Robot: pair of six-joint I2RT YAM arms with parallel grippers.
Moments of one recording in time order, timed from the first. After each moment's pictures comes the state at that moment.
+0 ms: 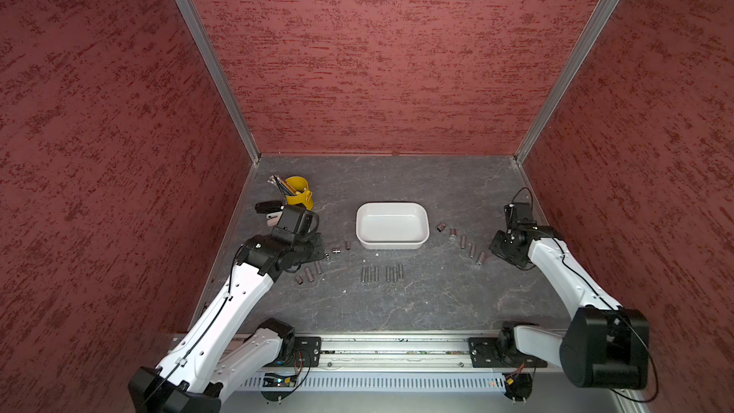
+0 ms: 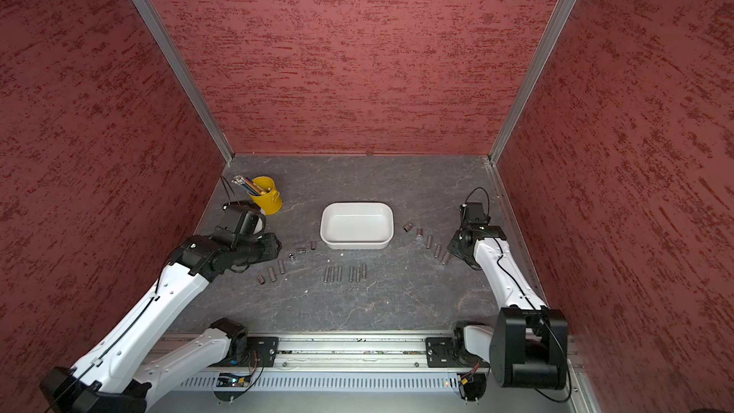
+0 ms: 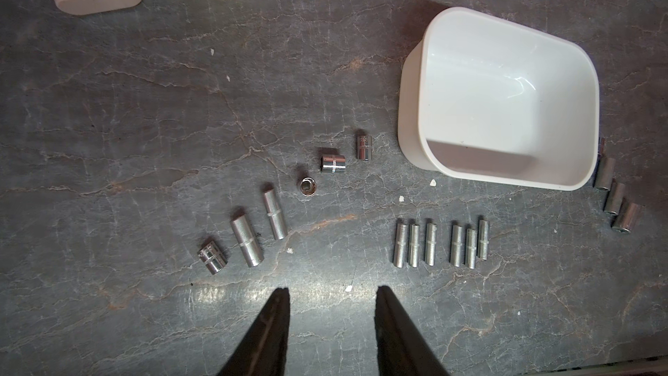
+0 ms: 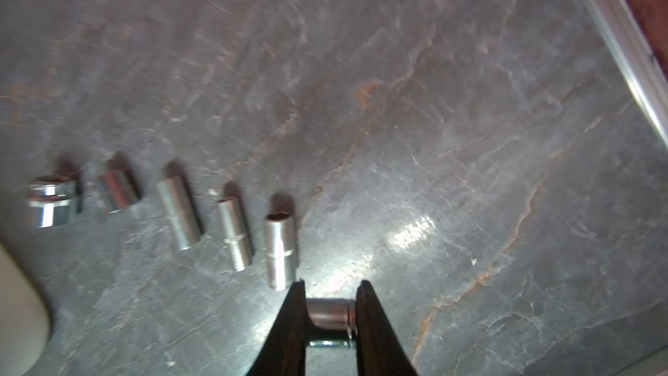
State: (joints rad) left arm -0.38 0.95 0.95 -1.01 -0.03 -0.54; right arm -0.07 1.23 0.78 -0.81 0.12 0.54
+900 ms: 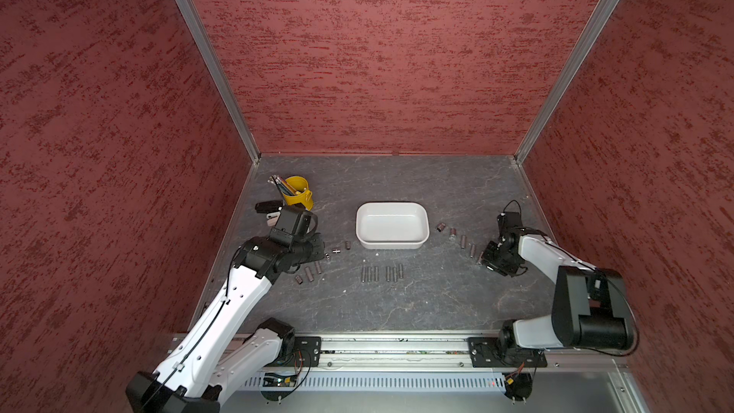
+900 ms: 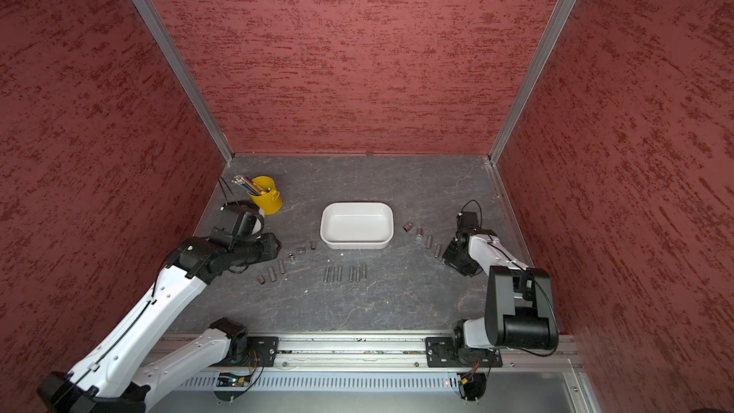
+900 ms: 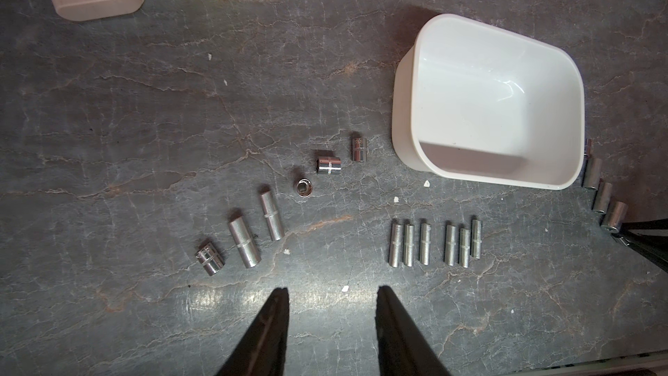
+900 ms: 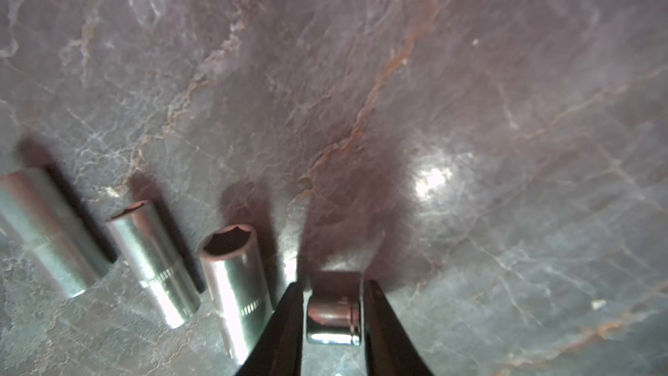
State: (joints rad) left arm -0.38 0.93 0.95 -1.01 -0.03 -0.54; right arm -0.09 1.43 0.71 -0.68 -0.02 0.56
